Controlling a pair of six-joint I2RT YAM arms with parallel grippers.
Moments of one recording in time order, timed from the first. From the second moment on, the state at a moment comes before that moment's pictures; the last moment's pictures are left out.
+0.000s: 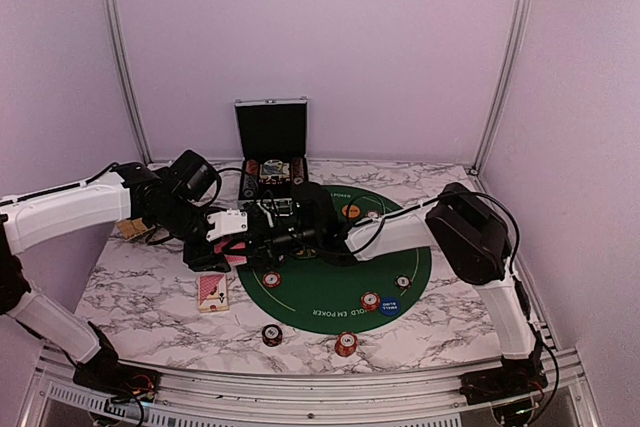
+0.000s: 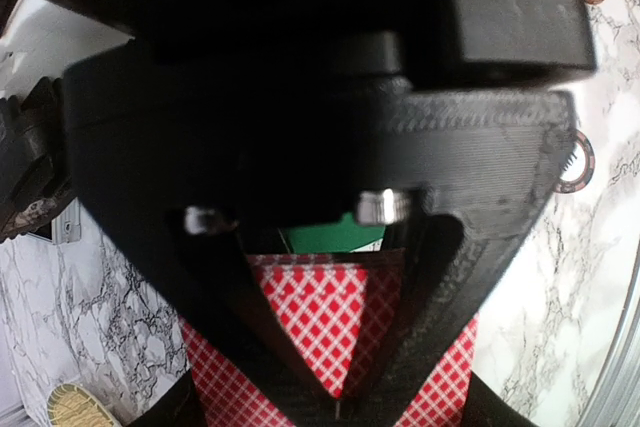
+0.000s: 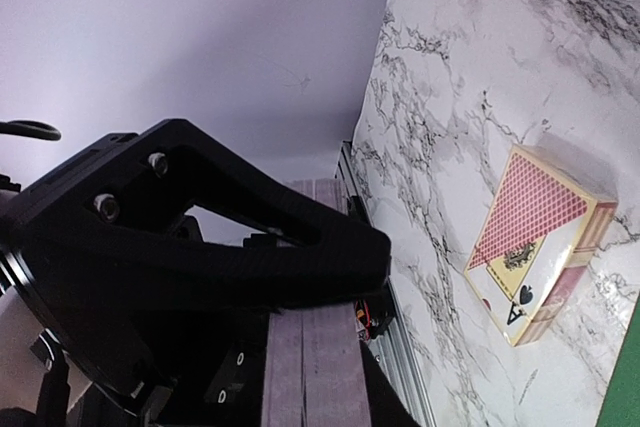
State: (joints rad) left arm -0.67 1.43 1.11 -0.81 0.13 0.75; right arm 0.96 2.29 1.54 0.59 -0.85 1.31
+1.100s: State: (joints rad) left arm -0.67 1.43 1.13 -0.81 0.17 0.71; right arm 0.95 2.27 1.49 0.72 -0.85 1.32
